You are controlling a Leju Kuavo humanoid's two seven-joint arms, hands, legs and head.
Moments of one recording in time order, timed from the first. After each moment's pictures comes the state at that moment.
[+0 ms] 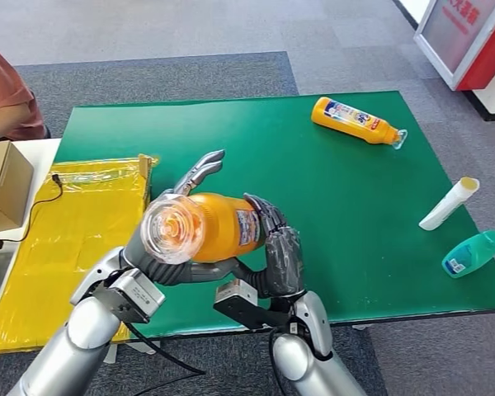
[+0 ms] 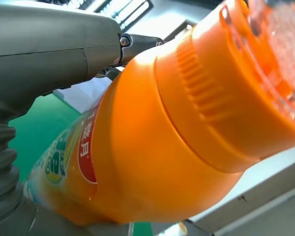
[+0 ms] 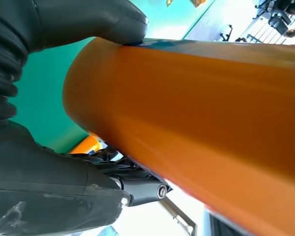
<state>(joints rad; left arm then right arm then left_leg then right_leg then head) -0.33 0.03 -0.57 -1.73 -0.26 -0.07 -0.24 -0.13 0.14 0.51 -1.37 0.86 -0.51 -0.29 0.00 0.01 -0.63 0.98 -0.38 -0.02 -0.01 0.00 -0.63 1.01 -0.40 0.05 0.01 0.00</state>
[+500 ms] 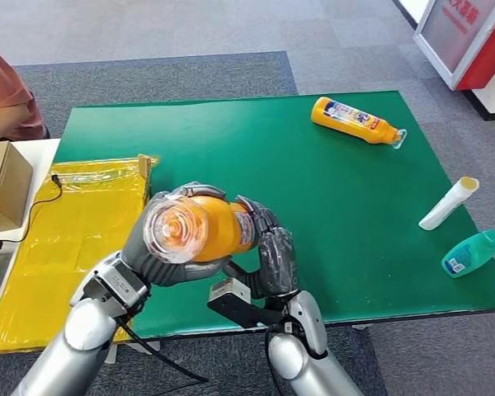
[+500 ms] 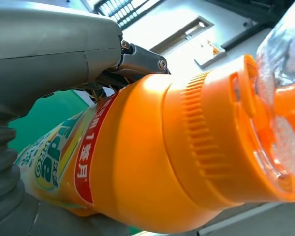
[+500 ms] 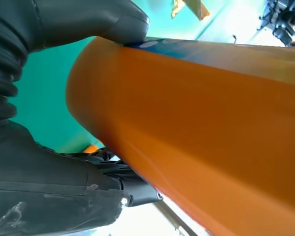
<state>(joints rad) -0.30 0.03 -0.55 -1.73 -0.15 -0.05 -0.24 -0.14 0.15 0.51 -1.33 0.85 -0.52 -0.28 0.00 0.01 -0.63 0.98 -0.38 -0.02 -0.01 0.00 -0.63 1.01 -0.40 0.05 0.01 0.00</state>
